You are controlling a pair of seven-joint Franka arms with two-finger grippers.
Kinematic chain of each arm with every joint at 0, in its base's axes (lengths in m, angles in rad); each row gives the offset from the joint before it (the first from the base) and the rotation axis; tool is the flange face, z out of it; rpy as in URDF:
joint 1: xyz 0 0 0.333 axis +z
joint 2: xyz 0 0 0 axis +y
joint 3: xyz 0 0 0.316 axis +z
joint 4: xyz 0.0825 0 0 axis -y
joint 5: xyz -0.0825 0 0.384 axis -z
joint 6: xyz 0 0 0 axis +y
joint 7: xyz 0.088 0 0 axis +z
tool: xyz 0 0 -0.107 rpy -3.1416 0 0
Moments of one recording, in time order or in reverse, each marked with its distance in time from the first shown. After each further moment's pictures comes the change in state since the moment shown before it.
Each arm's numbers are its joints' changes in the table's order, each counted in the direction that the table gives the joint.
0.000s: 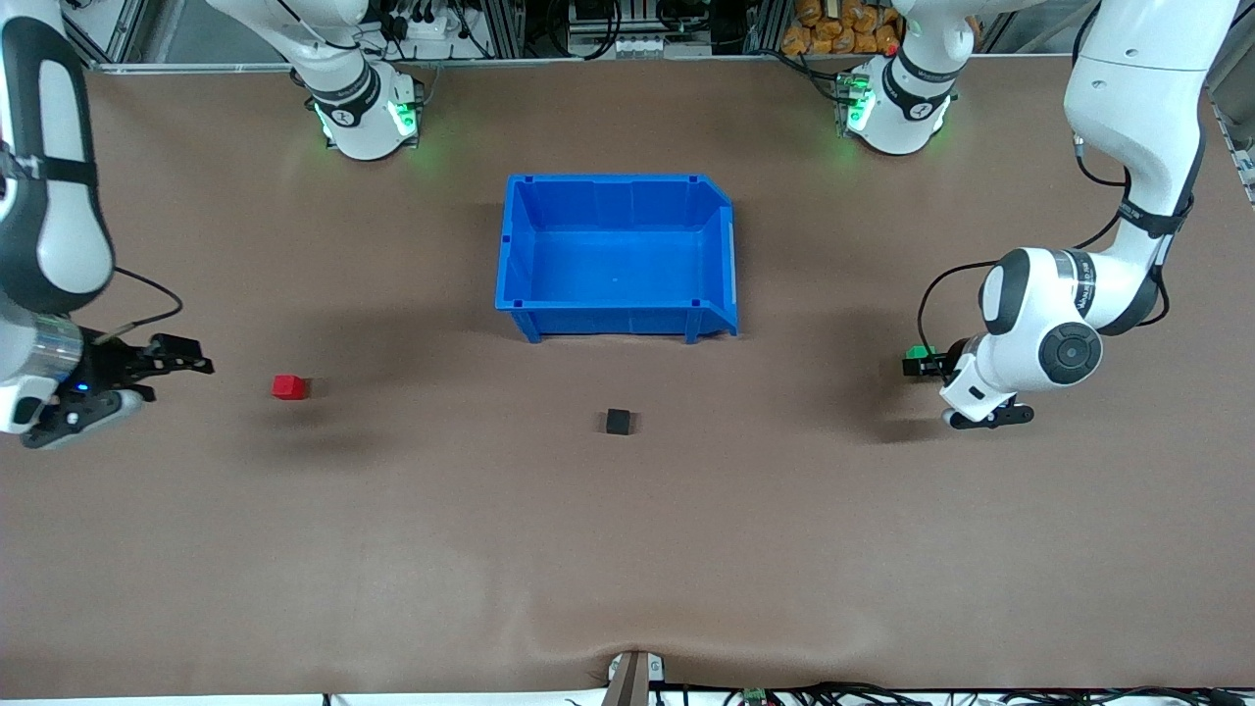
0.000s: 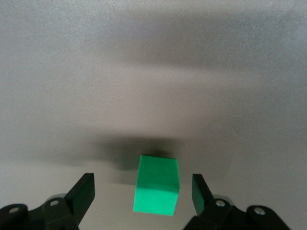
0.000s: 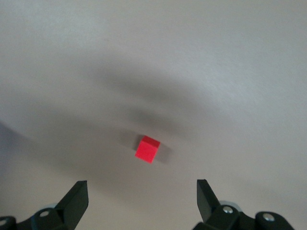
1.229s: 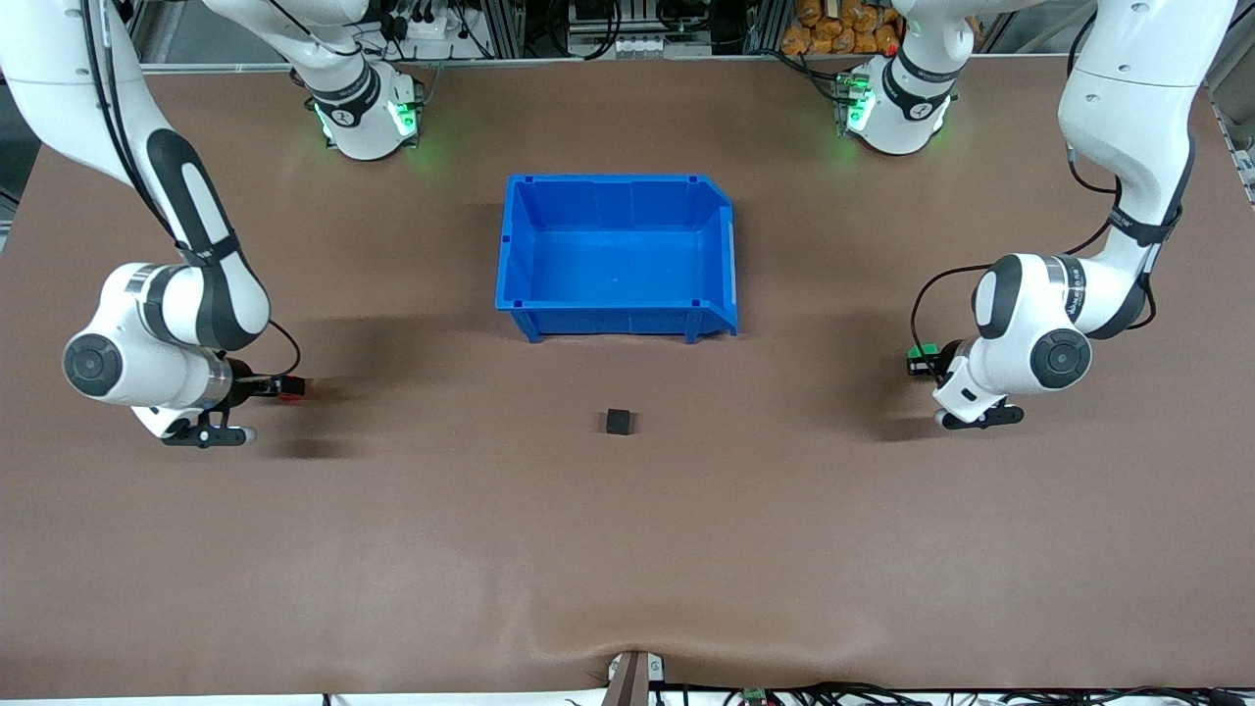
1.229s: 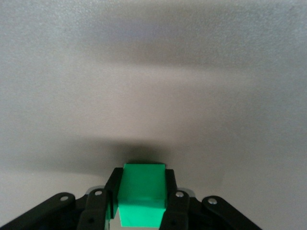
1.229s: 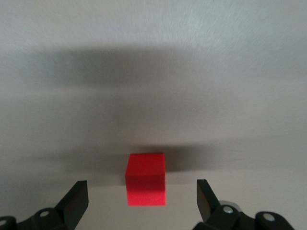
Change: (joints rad) left arm 0.000 0.026 -0.002 0.000 0.033 -0.010 0.000; right arm 0.074 0.192 -0.002 -0.191 0.134 -0.293 -0.577
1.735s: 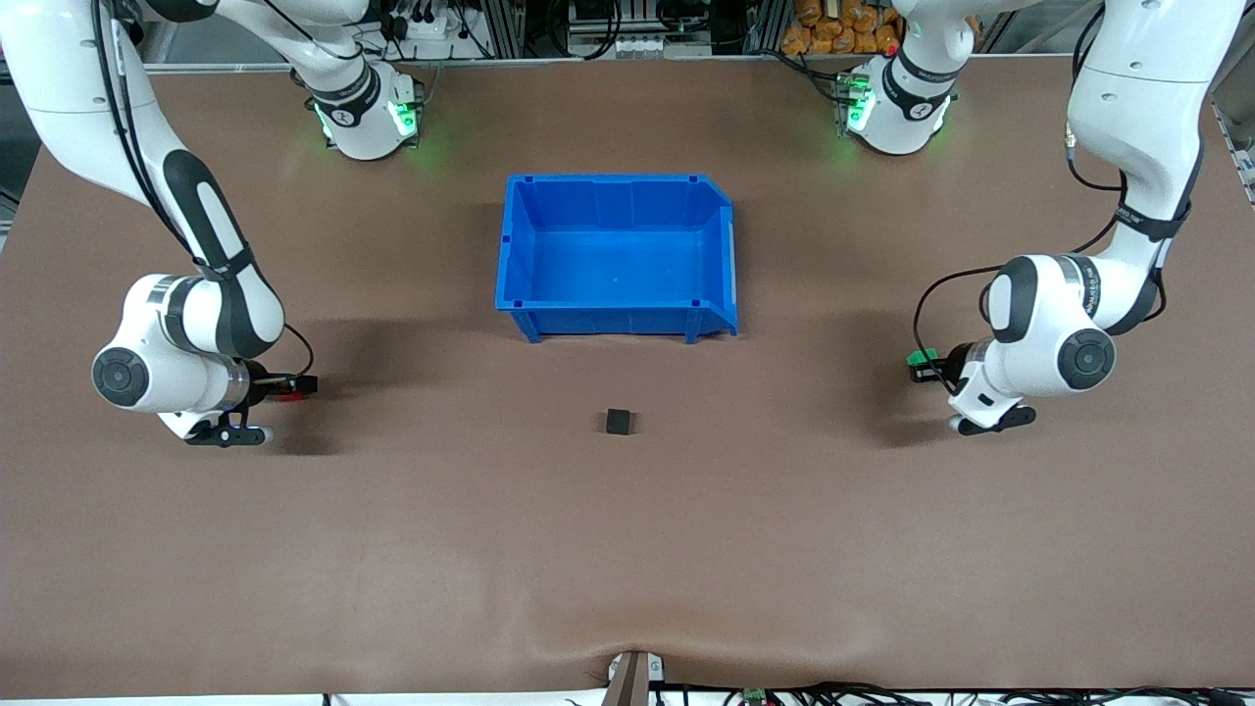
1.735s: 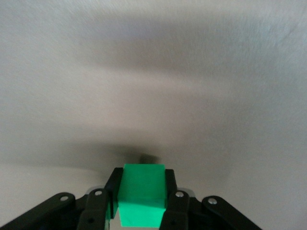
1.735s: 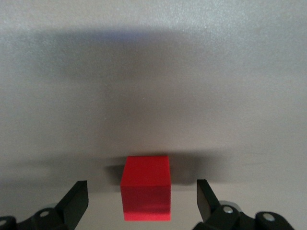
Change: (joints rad) left arm 0.026 -0.010 0.001 0.022 0.074 -0.005 0.001; right arm 0.004 0.037 0.000 0.004 0.003 -0.002 0.000
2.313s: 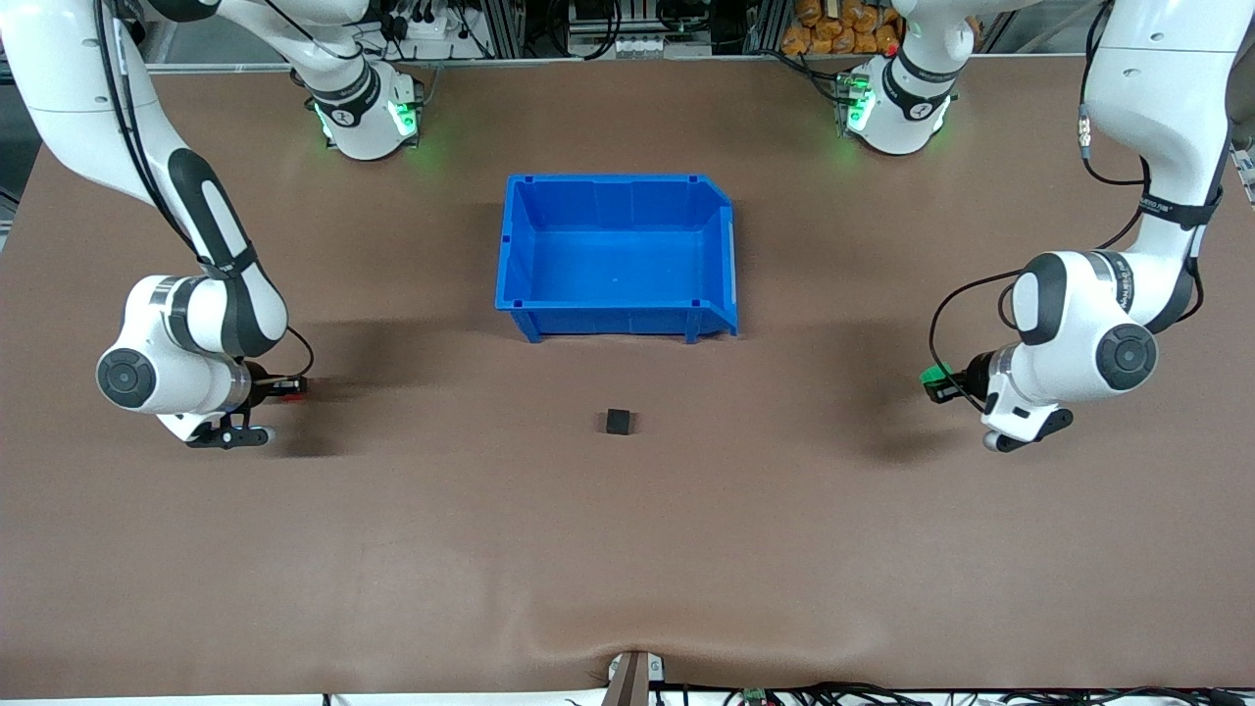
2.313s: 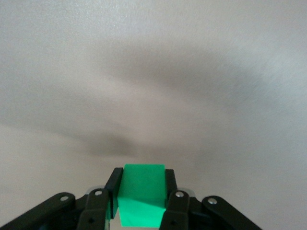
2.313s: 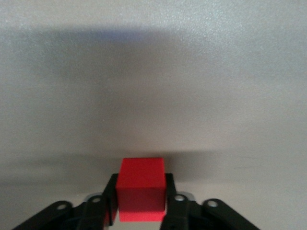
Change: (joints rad) left arm 0.000 -0.032 -0.002 0.084 0.042 0.047 0.209; right arm 0.006 0.000 0.001 0.005 0.049 0.000 0.001
